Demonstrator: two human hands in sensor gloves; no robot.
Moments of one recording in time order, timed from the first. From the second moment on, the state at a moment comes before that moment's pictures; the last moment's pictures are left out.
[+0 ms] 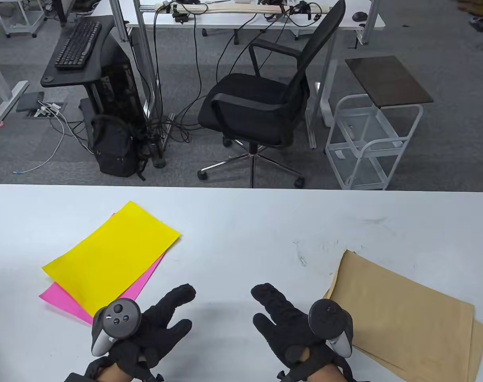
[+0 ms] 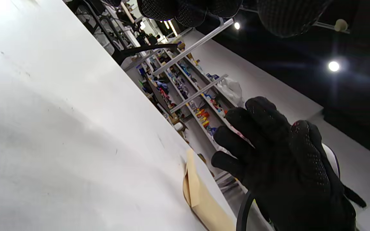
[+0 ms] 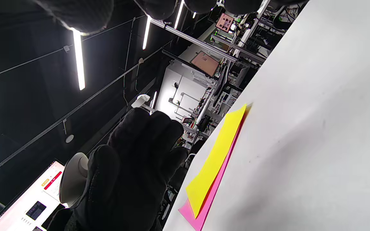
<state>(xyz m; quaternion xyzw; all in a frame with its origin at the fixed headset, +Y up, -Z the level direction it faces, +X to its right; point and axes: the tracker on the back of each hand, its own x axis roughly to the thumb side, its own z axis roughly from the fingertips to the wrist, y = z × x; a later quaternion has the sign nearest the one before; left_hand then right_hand) -0.227 -0.721 -0.292 -0.08 -0.24 0.45 0.85 0.114 -0.721 -0.292 0.21 0.05 0.82 0.54</state>
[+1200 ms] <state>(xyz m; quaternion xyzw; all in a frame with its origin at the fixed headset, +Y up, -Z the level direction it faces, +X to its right) -0.244 -0.712 -0.296 -0.05 -0.22 0.47 0.85 0.206 -0.774 -0.325 -0.26 0.13 0.94 0.18</state>
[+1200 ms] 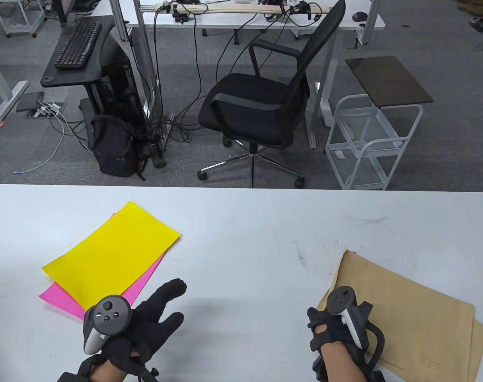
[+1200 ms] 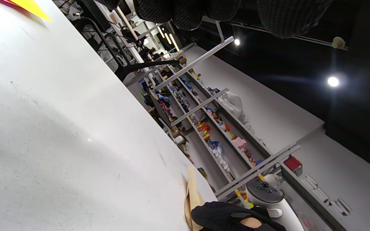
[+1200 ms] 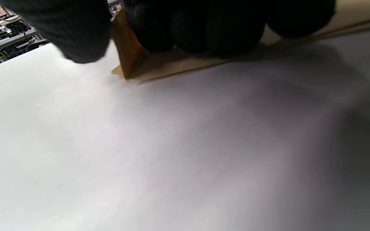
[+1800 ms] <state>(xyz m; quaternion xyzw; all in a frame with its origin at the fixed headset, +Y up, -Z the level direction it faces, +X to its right) -0.252 -0.709 -0.300 -0.04 -0.21 0.48 0.85 0.179 -0.693 -0.313 -0.17 -0.02 0.93 0.31</state>
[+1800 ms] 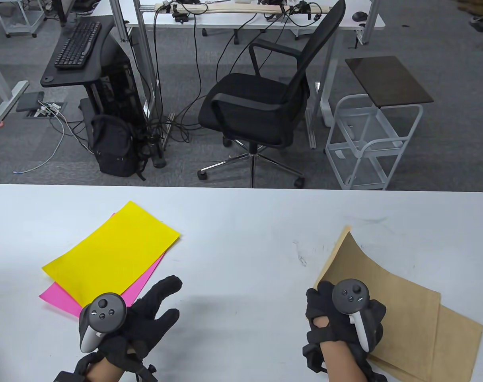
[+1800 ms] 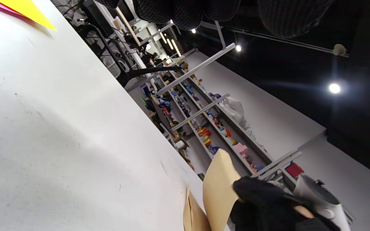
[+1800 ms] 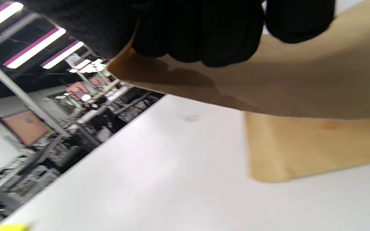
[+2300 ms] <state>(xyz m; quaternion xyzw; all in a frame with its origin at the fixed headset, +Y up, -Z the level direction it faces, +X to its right) -0.272 -0.700 -0.302 -0.01 -0.20 0.51 0.84 -0.001 -0.705 -0.362 -0.03 0.08 0.95 0.29</state>
